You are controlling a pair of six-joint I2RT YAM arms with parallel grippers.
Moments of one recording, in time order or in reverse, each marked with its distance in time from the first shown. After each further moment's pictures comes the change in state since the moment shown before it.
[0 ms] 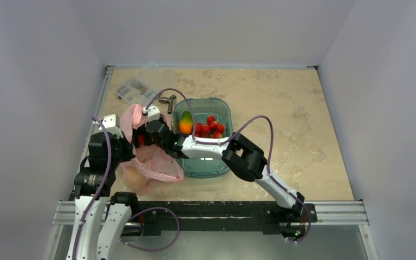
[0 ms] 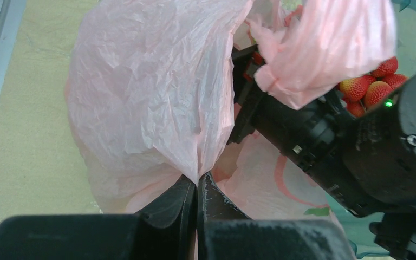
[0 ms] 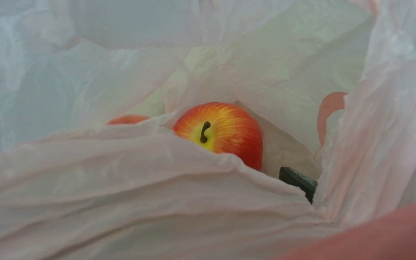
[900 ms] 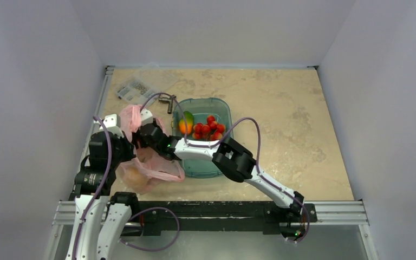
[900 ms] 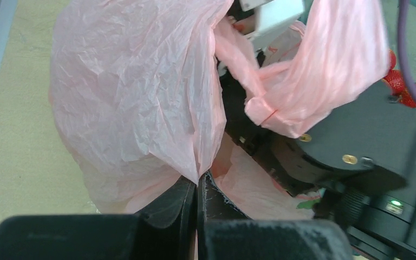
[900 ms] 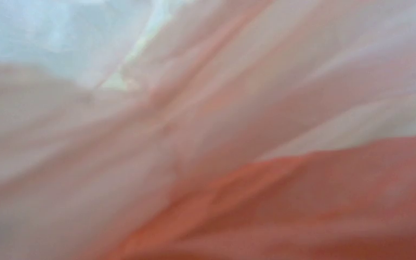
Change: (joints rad) left arm 0.000 0.011 0.000 0.000 0.015 0.000; right arm 0.015 0.238 0.262 -0.034 0.047 -0.100
